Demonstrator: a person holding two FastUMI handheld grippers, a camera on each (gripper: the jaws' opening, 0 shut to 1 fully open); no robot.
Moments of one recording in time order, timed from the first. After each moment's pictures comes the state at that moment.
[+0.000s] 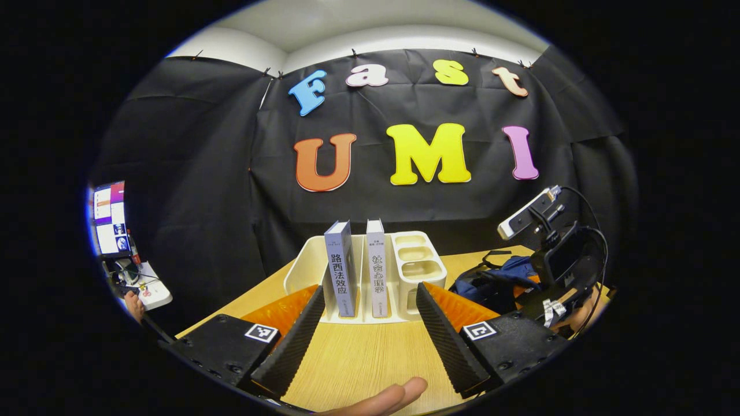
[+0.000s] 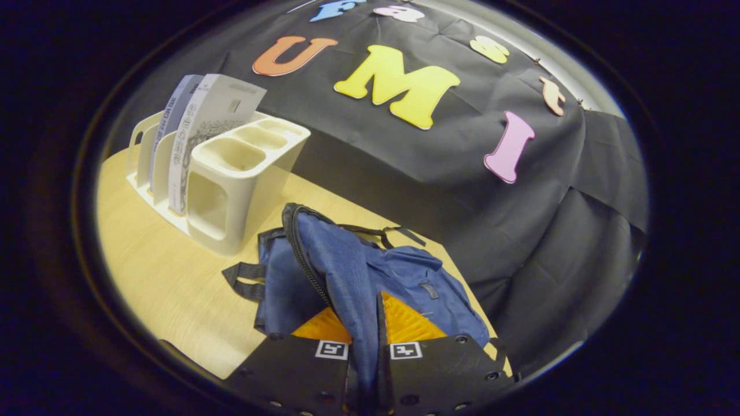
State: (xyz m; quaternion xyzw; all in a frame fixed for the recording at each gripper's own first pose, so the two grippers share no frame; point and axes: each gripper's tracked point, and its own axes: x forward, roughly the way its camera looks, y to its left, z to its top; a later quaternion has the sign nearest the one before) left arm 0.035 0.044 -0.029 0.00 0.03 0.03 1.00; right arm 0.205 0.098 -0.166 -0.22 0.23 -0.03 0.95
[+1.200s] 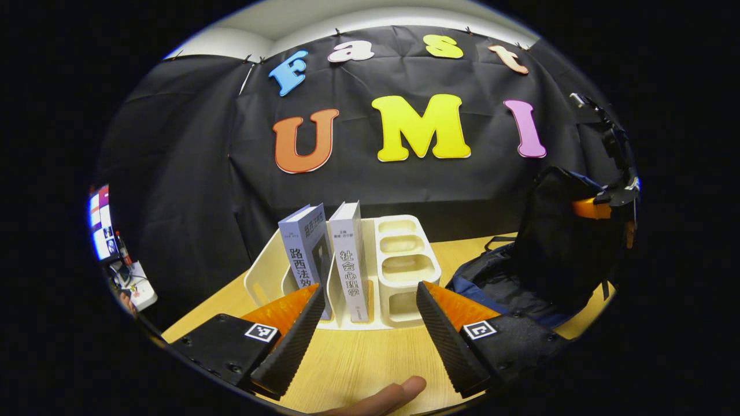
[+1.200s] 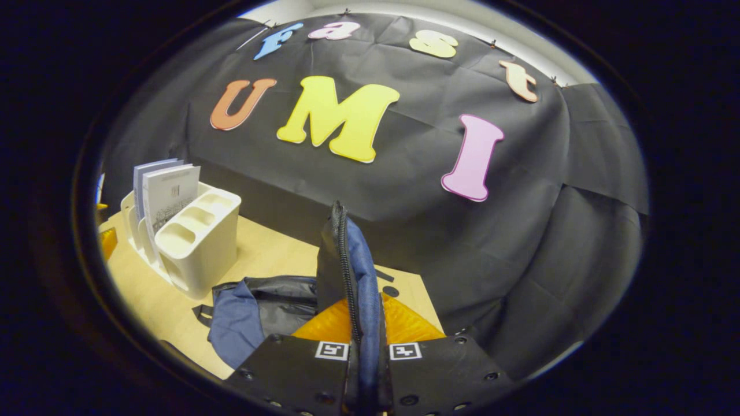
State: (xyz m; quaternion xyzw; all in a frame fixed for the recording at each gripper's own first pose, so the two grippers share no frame) left arm 0.129 0.001 -0.041 0.03 0.08 0.03 1.00; right arm 0.260 -0.028 -0.037 -0.14 0.18 0.01 0.97
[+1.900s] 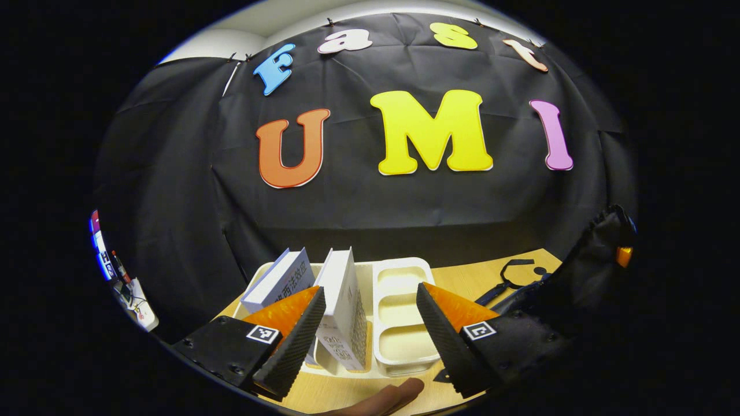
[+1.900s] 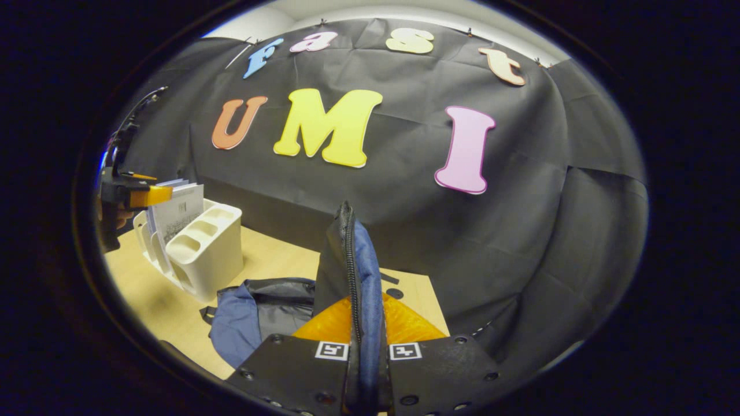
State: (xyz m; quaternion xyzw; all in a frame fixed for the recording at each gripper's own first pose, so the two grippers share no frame) left arm 0.253 0.013 0.024 0.02 0.10 0.05 0.99; right arm 0.262 -0.070 -0.039 -0.10 0.17 0.05 0.98
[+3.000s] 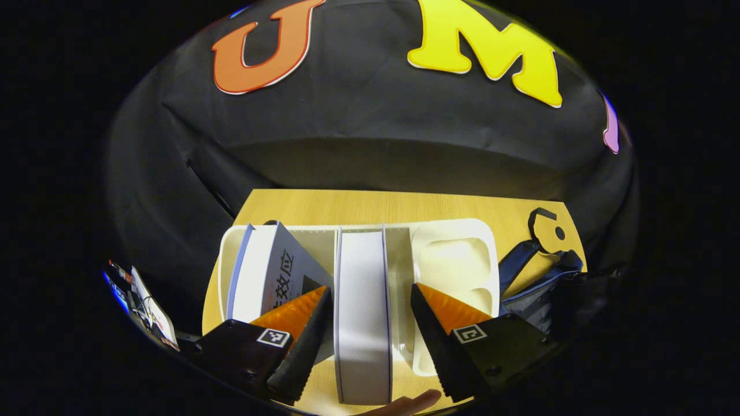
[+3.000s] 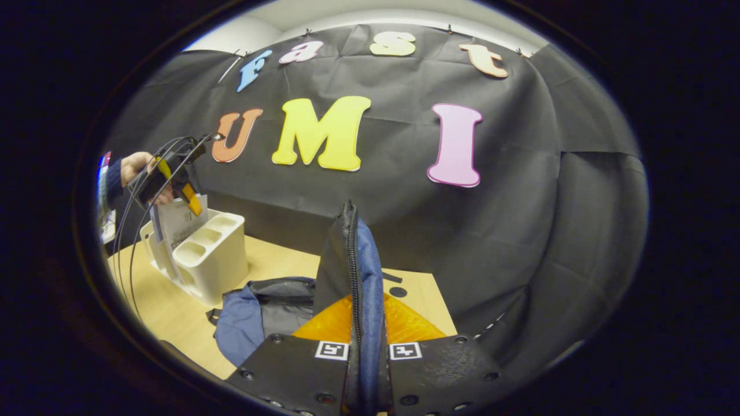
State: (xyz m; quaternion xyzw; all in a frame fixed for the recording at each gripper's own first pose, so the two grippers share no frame) left arm 0.338 0.057 -0.056 -0.01 0.44 0.01 0.90; right arm 0.251 -0.087 -0.050 -0.07 0.15 0.06 0.98
